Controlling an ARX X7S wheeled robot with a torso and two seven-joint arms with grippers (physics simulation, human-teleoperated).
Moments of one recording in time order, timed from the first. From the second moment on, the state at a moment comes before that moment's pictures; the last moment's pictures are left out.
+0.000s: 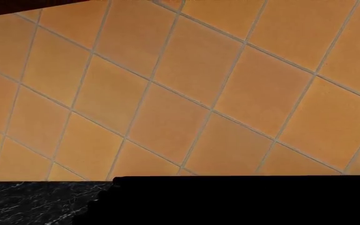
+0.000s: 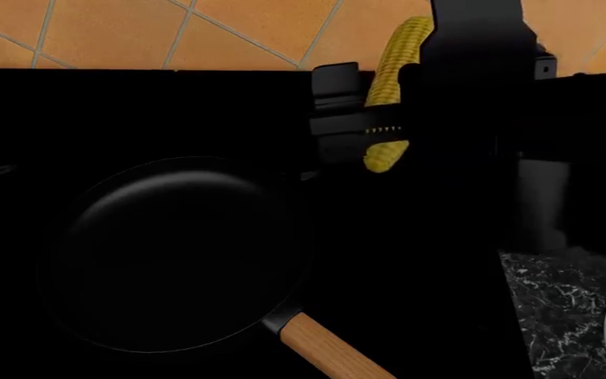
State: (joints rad) left arm -0.49 -0.51 -0.11 0.52 -0.50 -0.80 -0.26; right arm 1.41 0.50 -0.47 0.08 1.61 1.25 0.93
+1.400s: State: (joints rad) left arm -0.45 -0.53 -0.12 0.51 -0.50 -0.78 -0.26; right arm 1.31 0.19 -0.68 0.14 1.48 1.12 0.67
